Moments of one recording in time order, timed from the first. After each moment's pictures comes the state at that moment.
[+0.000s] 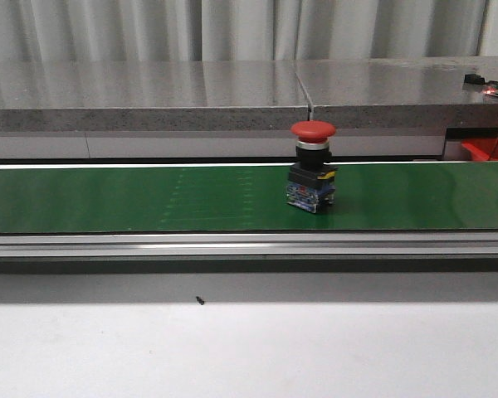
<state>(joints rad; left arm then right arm) -0.16 0.30 -0.54 -0.15 0.72 0.07 -0.17 1.43 -1.20 0.16 0.78 -0.16</state>
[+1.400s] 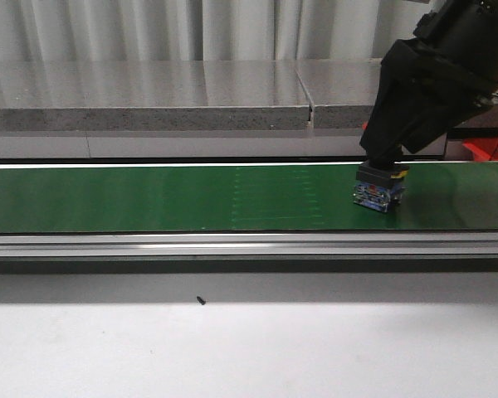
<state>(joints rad) -0.16 0.30 -0.54 -0.15 0.72 0.07 0.16 1.61 -1.16 0.50 0.77 -0.69</state>
